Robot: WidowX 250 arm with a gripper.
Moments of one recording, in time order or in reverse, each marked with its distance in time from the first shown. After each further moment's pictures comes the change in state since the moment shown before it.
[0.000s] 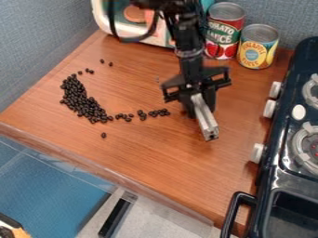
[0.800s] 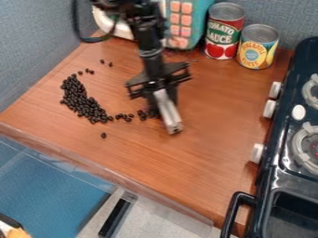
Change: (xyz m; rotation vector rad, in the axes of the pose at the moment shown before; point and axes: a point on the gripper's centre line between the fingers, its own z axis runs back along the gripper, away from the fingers) arm 0.027 0.084 0.010 0.068 -0.043 0.118
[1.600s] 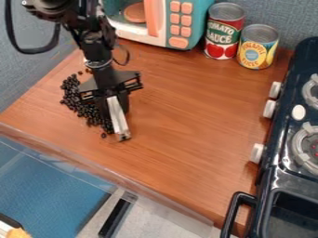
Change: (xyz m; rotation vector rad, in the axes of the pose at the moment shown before) arm 0.012 0.066 0.007 0.062 -0.141 -0.041
